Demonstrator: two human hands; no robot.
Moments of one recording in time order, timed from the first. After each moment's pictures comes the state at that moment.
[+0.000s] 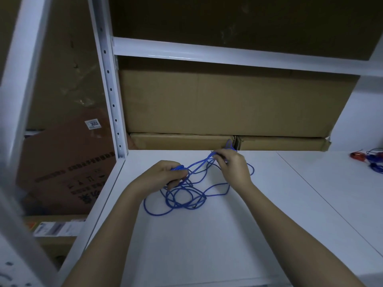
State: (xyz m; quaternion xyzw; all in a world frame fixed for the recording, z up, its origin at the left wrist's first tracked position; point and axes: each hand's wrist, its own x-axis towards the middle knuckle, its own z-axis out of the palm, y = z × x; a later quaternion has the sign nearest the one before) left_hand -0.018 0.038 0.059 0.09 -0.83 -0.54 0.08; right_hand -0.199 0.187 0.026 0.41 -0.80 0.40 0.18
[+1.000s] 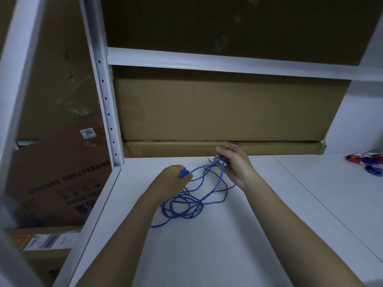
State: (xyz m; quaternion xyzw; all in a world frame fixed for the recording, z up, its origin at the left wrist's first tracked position) left_hand -0.064 0.049 0.045 0.19 -0.89 -0.39 0.14; right_hand -0.196 0.191 0.075 0.18 -0.49 0.81 -0.25
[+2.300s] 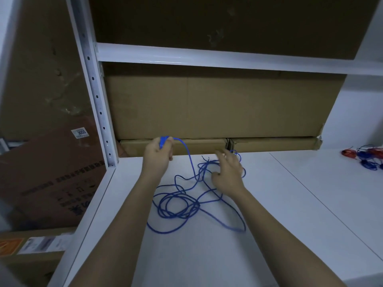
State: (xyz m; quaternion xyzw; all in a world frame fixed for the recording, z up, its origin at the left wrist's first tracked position) left_hand -0.084 0.040 0.072 0.18 -0.69 -0.56 0.42; right_hand -0.209 0.192 0.018 0.34 -0.89 0.30 0.09
